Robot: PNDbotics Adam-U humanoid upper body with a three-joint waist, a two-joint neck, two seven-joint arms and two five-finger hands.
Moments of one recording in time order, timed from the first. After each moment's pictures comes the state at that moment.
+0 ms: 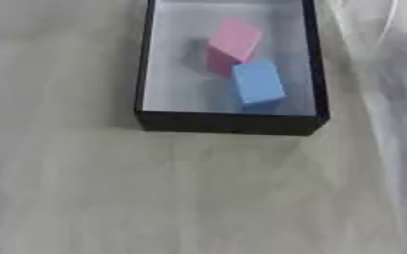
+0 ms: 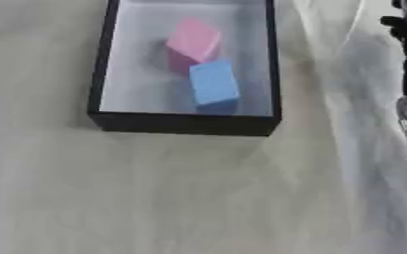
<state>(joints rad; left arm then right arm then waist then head) -1.29 0.47 -0.24 -1.22 -0.52 -0.17 -0.69 -0.42 -0.62 -0.07 -1.60 -0.23 0.09 -0.32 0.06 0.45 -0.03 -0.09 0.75</state>
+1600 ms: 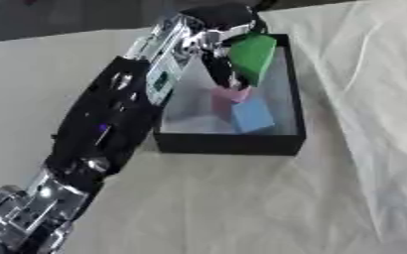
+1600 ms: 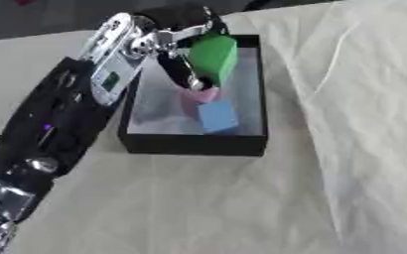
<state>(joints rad) -1.14 0.03 -0.33 -1.11 -0.99 -0.14 -0.58 -0.48 -0.60 -0.09 -1.62 -0.30 0.08 -0.34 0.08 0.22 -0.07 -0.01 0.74</state>
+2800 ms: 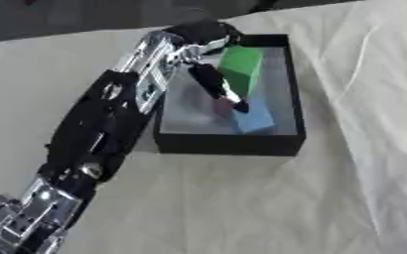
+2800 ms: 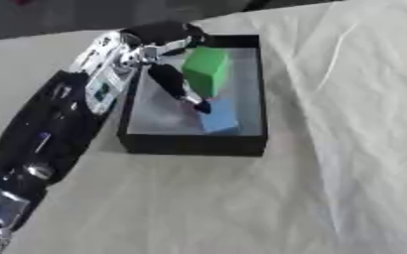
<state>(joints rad) -1.11 0.07 -0.28 -1.05 -1.01 -0.13 -0.54 -0.47 -0.60 -0.09 -1.62 -0.30 0.08 -0.34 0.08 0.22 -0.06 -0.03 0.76</state>
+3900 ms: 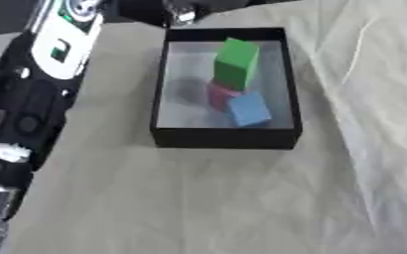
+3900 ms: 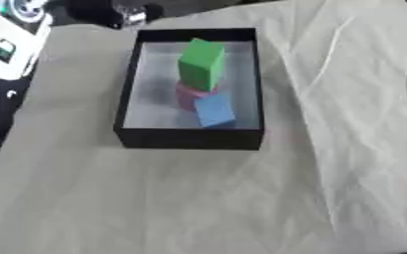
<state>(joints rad) -1.08 0.29 -0.18 -1.37 -0.48 0.00 -0.37 -0.44 -0.60 -0.11 -1.63 -0.31 0.07 -0.35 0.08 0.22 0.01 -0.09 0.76</state>
